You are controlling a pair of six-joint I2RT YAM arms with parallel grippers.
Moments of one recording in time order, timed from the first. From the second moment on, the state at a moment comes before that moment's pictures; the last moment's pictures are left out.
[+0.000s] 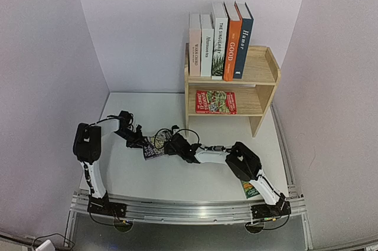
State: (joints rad) left arm -0.20 2.03 1.32 -0.74 0.67 -0.40; right arm 1.01 2.43 1.75 -0.03 0.31 0.67
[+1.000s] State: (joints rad) left arm -0.18 2.03 1.39 -0.96 0.79 -0.37; right arm 1.19 2.40 1.57 0.31 0.51 -0.81
